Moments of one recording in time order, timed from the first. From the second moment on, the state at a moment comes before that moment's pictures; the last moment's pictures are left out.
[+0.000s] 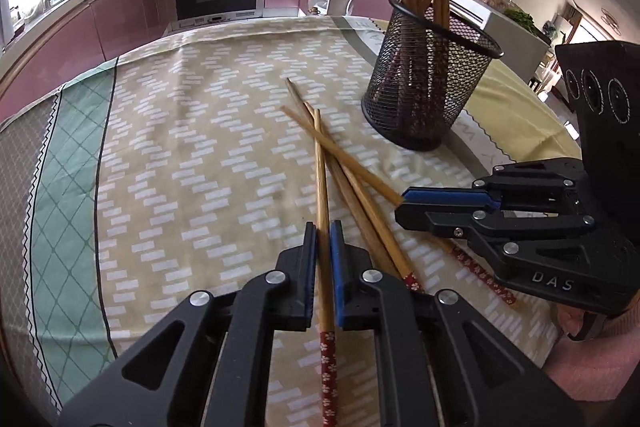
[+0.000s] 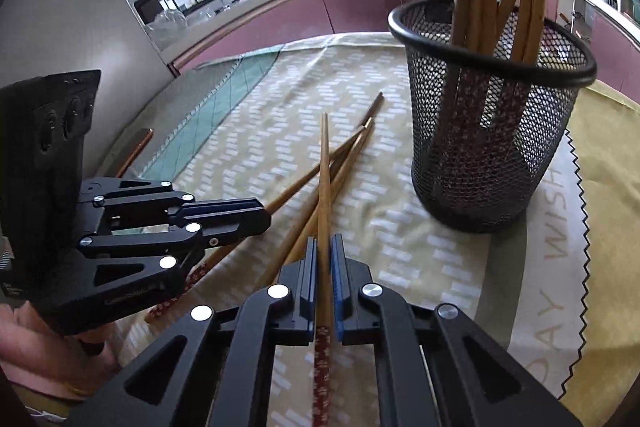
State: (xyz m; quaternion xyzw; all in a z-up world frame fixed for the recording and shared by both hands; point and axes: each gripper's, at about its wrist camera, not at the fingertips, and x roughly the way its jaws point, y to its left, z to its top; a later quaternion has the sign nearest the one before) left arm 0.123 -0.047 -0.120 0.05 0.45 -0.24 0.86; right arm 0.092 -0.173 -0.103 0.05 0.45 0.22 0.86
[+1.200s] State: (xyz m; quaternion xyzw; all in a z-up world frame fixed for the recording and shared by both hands) left arm 0.122 -0.033 -0.030 -0.02 0.37 -0.32 0.87; right arm 0.059 -0.244 -0.033 0.12 0.33 0.23 0.91
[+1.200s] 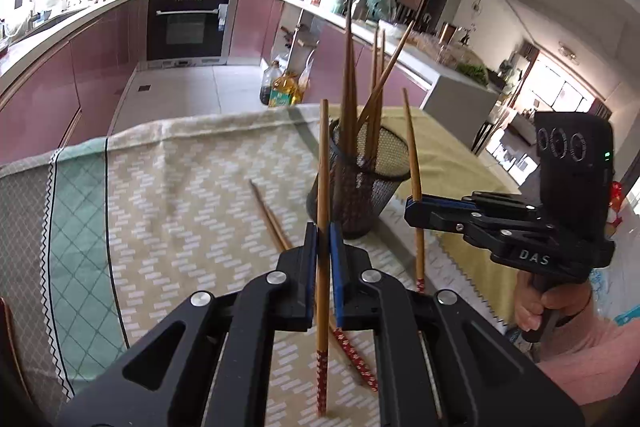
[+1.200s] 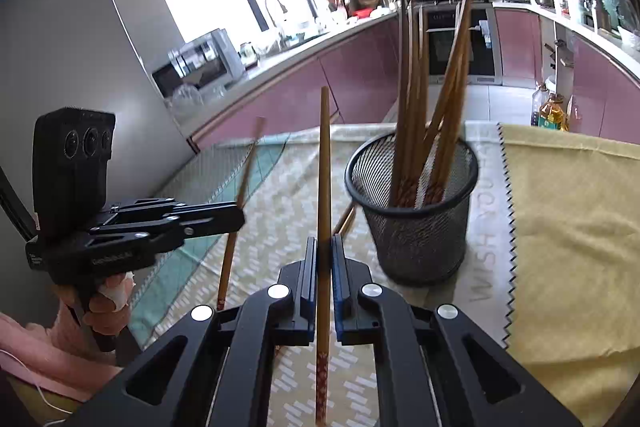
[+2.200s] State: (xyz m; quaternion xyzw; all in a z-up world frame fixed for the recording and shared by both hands) left arm 0.141 -0.054 0.078 -0.07 0.24 -0.36 0.90; right arm 0.066 -0.277 0.070 0.08 0.20 0.21 0.95
